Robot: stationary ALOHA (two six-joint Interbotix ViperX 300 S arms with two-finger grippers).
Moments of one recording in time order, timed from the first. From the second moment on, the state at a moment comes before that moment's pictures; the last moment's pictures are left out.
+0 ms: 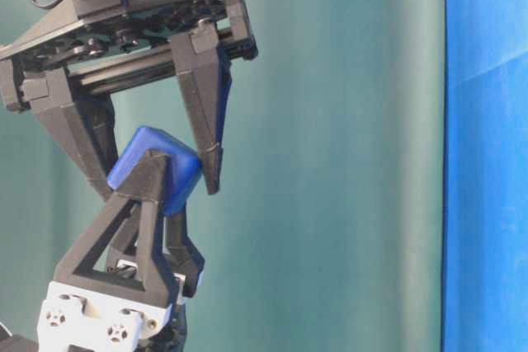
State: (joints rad) left arm 0.01 -0.26 0.66 0.01 -0.32 -0.01; right arm -0.05 -0.22 0.56 -0.65 -0.20 -0.71
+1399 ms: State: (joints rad) left arm 0.01 -0.31 0.70 0.01 -0.34 -0.01; right arm -0.03 -0.53 0.77 -0.64 -0.05 -0.71
